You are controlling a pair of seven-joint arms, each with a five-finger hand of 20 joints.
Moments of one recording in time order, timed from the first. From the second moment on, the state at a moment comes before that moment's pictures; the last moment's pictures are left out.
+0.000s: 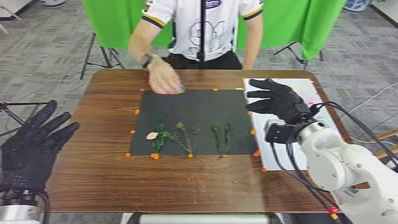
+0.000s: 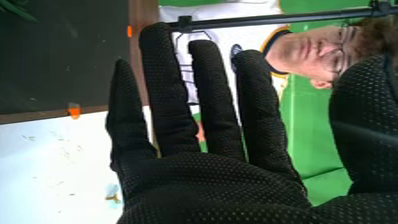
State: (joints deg) left arm 153.2 -43.8 -109.9 -136.0 25.3 22.7 31.5; right arm -93.2 -44.5 73.3 -115.7 -46.1 16.2 10.0
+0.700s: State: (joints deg) left arm 152.7 -43.9 -109.9 -136.0 25.8 22.8 30.5; right arm -93.2 -44.4 73.0 -115.7 -45.9 16.5 9.9
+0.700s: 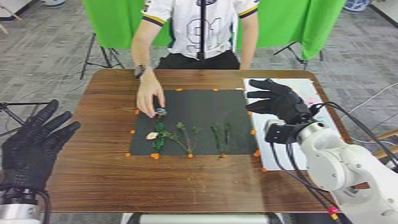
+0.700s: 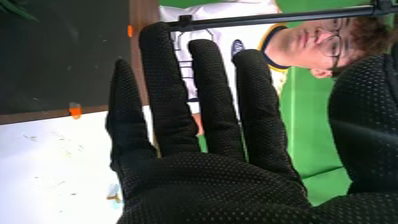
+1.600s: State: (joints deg) left arm 152.2 -45.1 -109.9 -136.2 26.7 22.7 29.4; right arm -92.8 -40.1 71.9 -117.0 -62.1 26.4 14.8
